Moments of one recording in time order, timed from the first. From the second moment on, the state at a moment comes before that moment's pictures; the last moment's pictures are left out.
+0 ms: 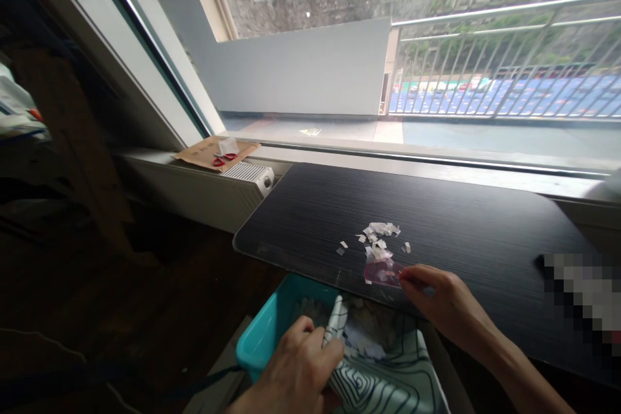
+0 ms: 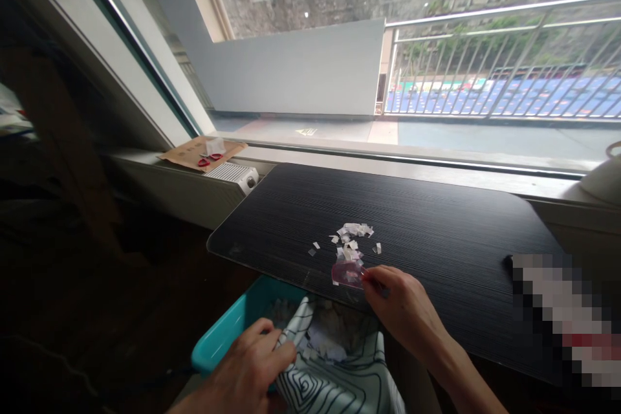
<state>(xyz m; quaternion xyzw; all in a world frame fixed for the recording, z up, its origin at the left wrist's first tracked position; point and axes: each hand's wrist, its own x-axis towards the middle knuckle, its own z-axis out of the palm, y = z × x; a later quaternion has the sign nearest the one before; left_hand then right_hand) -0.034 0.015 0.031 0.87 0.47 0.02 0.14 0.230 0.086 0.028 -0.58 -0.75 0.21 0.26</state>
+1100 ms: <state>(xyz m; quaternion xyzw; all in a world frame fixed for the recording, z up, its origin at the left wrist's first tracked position) -0.052 0.008 0.029 0.84 0.51 0.06 0.15 0.195 0.124 0.038 -0.59 -0.78 0.10 0.21</state>
